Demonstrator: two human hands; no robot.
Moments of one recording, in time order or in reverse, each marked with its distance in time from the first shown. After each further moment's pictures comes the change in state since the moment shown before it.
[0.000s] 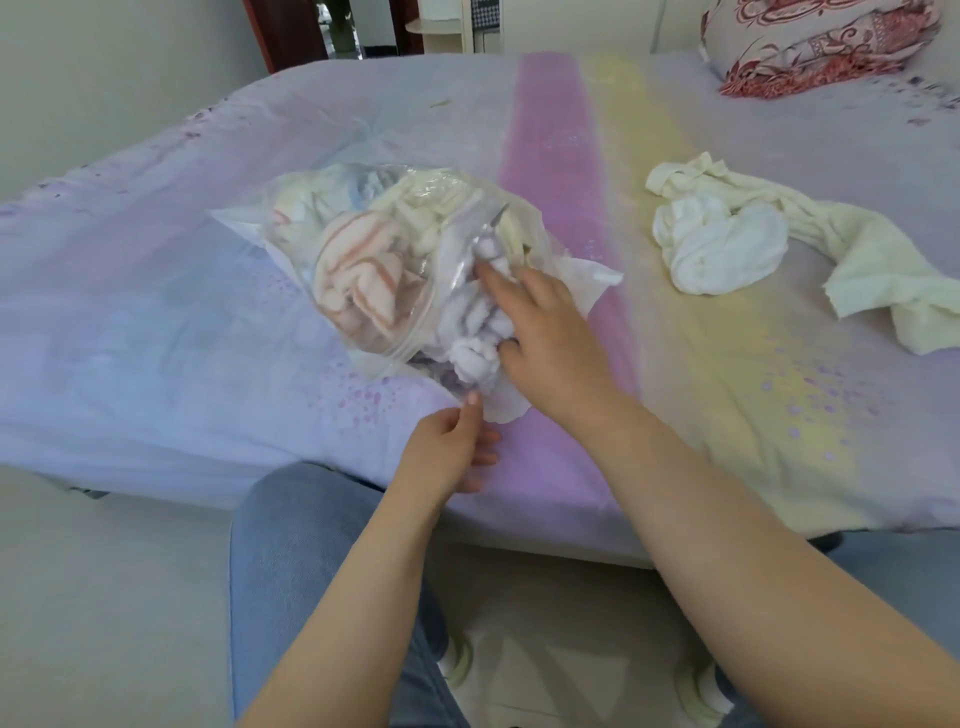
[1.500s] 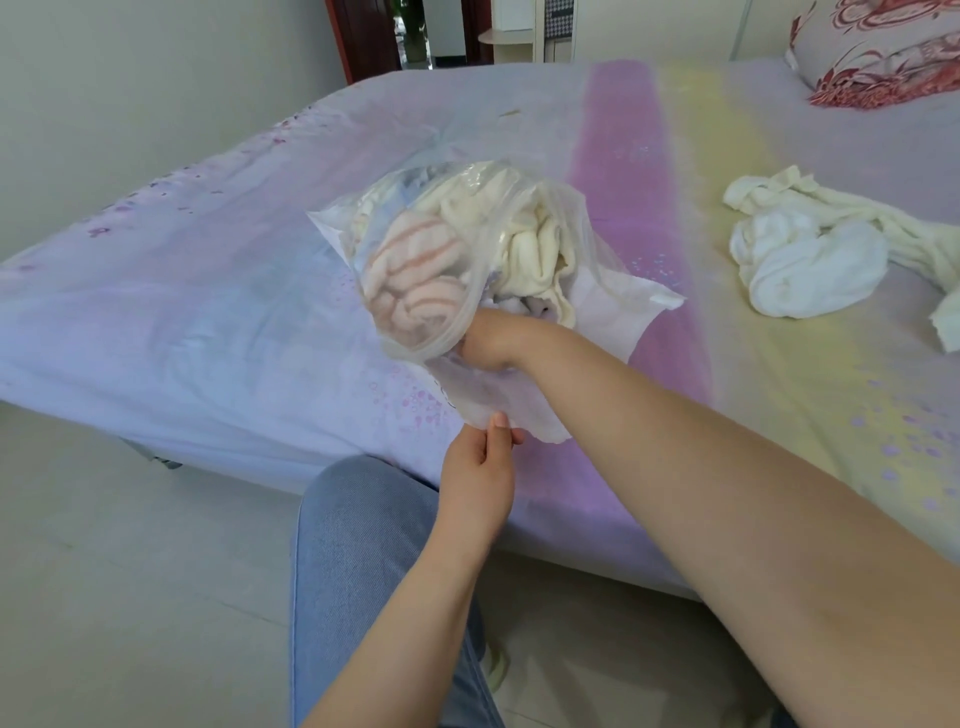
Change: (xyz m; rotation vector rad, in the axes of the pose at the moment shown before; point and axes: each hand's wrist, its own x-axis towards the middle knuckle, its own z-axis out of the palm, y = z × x) left_hand -0.022 -0.010 -0.008 -0.044 0.298 0.214; right_hand 0.094 -0.053 0.068 -0.149 -0.816 0.042
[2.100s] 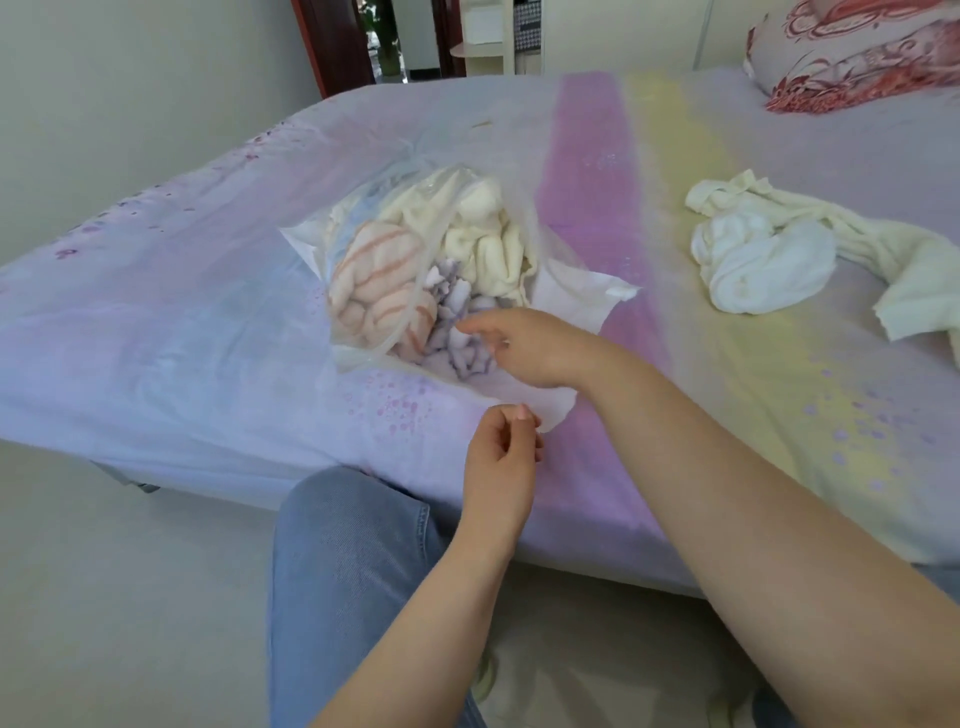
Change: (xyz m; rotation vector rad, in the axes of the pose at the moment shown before) left_hand -0.005 0.005 0.040 -0.186 -0.059 0.057; right_hand -0.076 0.042 -0.008 0.351 0.212 -0.118
